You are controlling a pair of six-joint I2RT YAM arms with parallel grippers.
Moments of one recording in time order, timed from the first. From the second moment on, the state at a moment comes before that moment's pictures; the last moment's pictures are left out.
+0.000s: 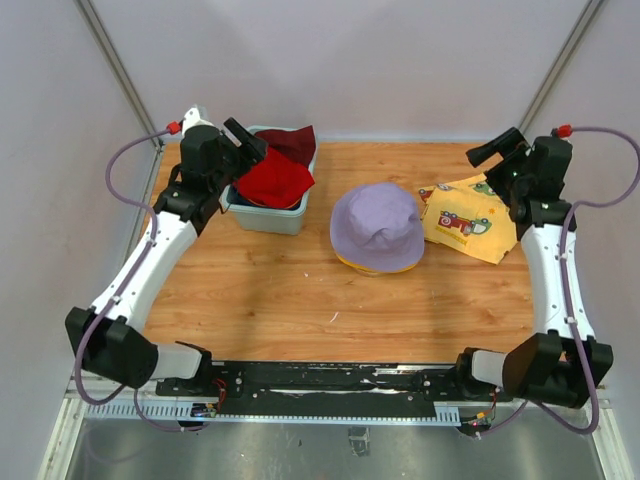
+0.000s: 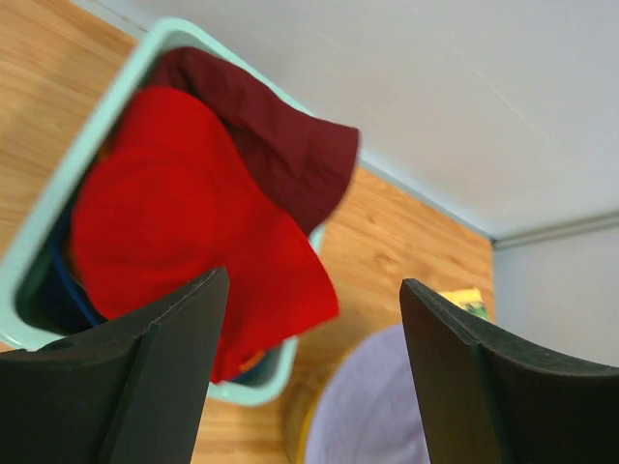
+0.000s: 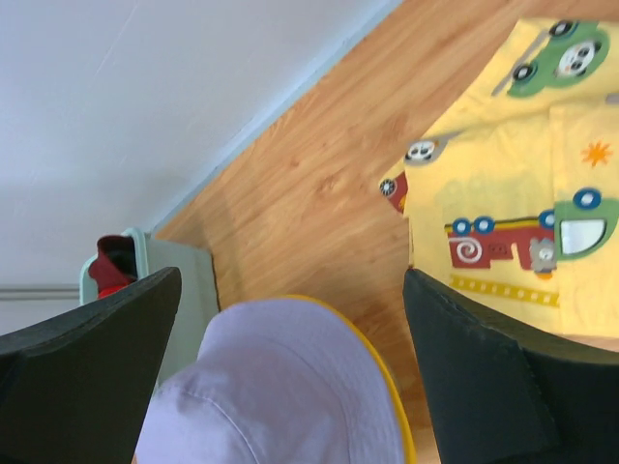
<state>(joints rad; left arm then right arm) -0.32 1.30 1.28 -0.24 -0.19 -0.77 -0.17 1.22 1.19 -0.36 -0.16 0.75</state>
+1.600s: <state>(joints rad) -0.23 1.43 1.15 -0.31 -0.11 -0.77 -0.08 1.37 1.38 -0.47 0.06 0.52</state>
